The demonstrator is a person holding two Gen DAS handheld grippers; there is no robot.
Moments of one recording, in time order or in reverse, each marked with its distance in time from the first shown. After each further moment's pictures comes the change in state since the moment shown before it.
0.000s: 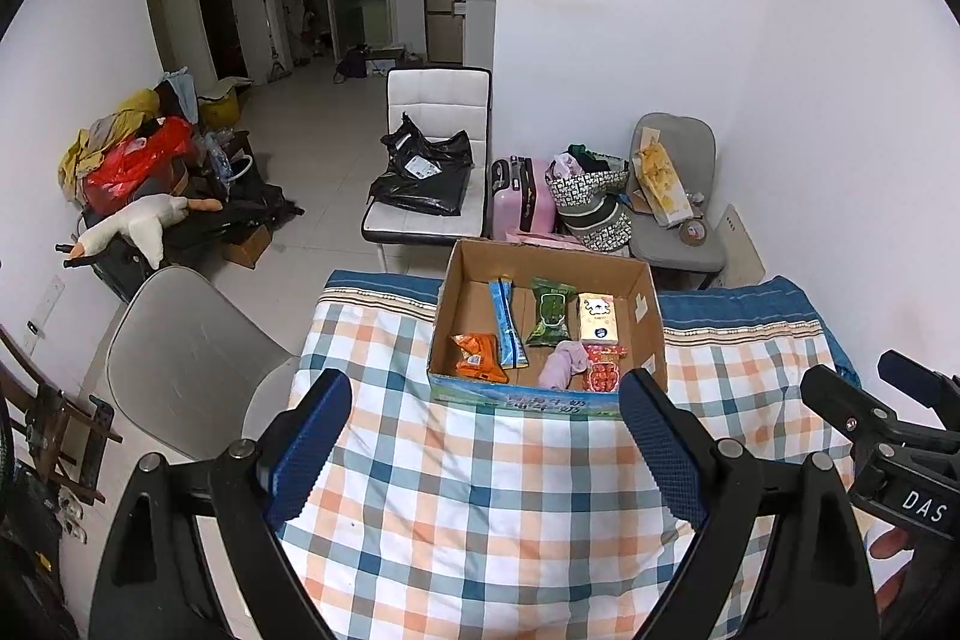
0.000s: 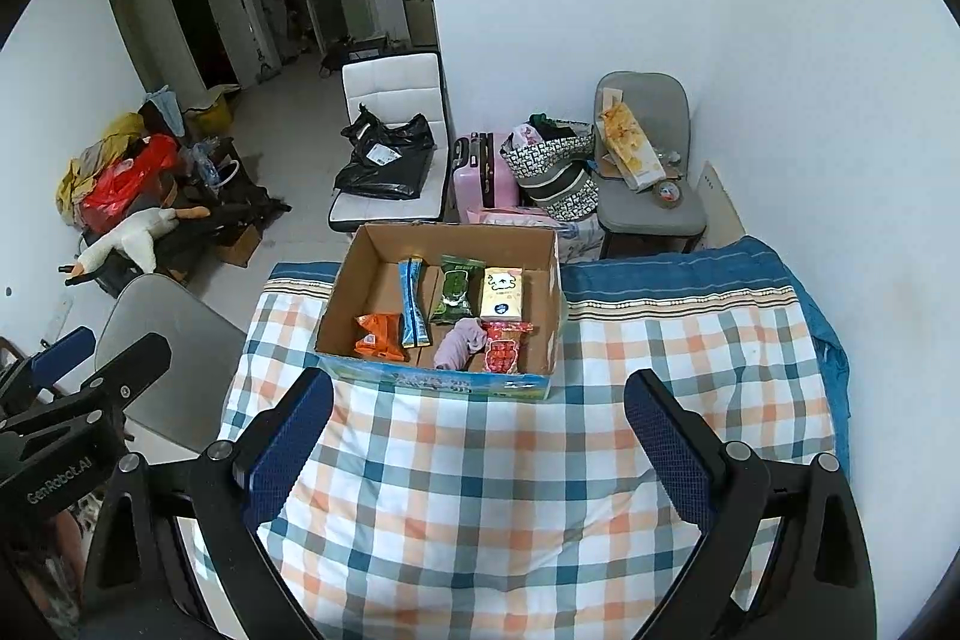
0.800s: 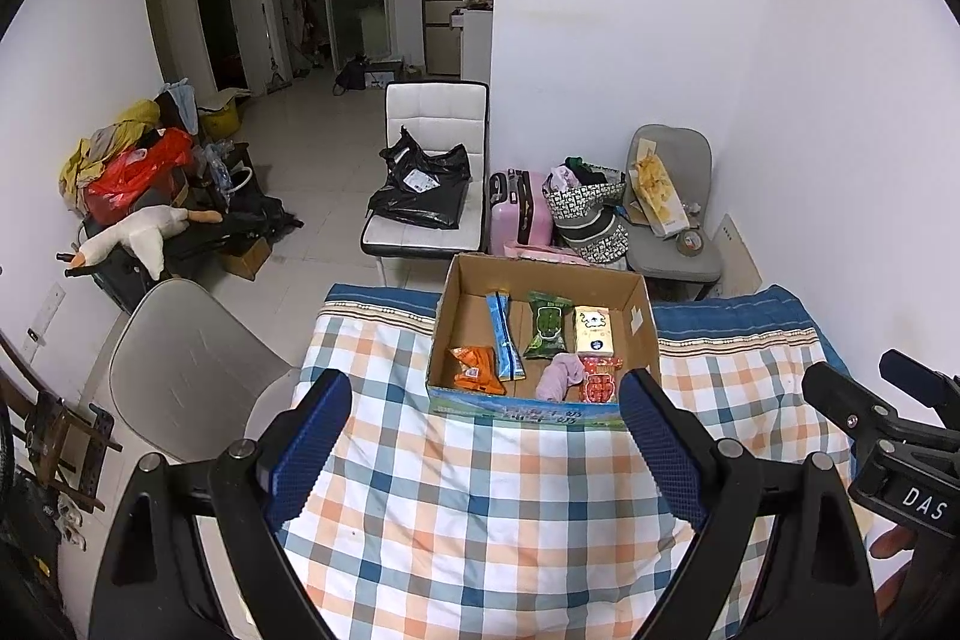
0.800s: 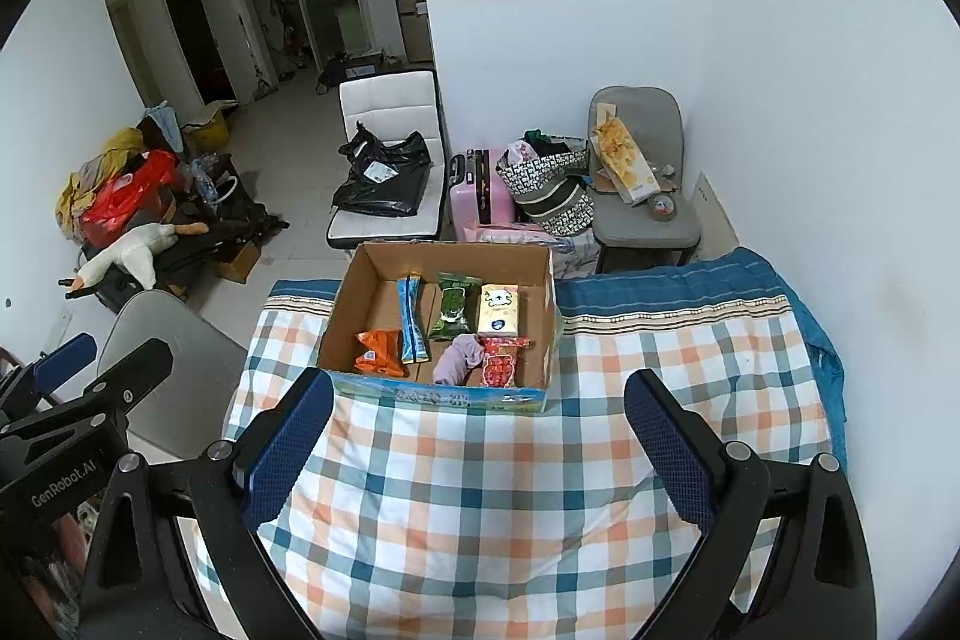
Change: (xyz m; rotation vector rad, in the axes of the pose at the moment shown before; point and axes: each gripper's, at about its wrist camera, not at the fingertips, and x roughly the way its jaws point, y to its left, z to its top) left arm -0.008 -0.012 0.007 -0.009 -0.027 0.011; right arm -0.022 -0.001 0.017 0.027 -0.039 -0.015
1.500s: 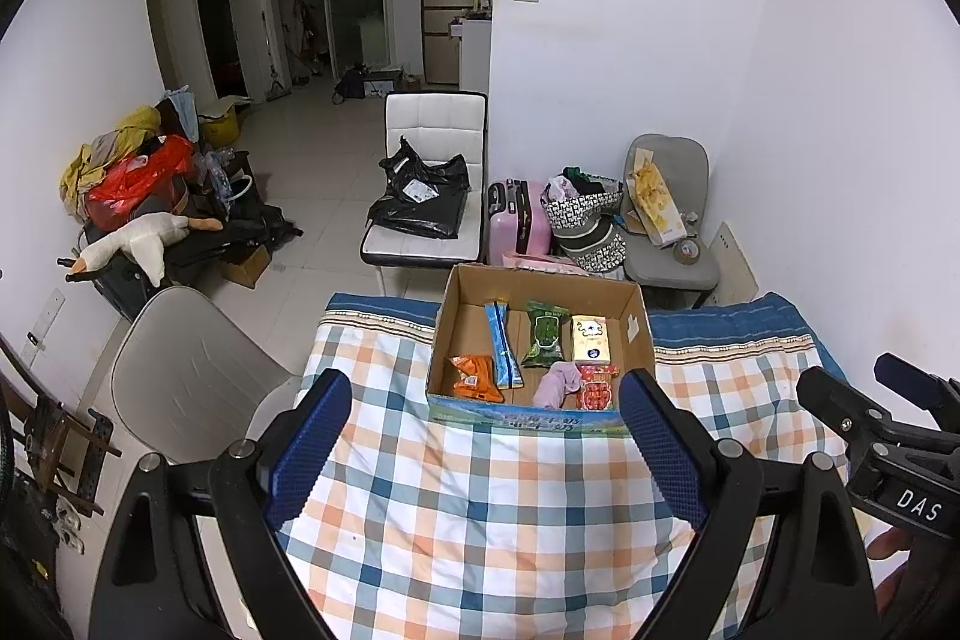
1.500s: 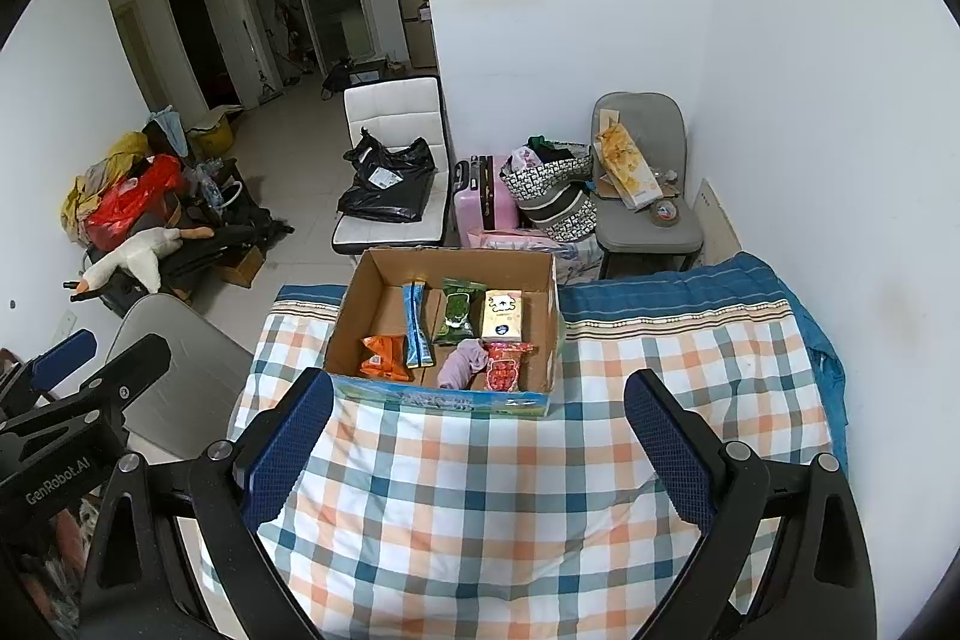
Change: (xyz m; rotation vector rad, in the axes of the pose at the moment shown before) left arm -0.008 0.000 0.011 -0.007 -0.016 0.002; right arm -0.004 -0.009 0.016 0.008 -0.005 0.013
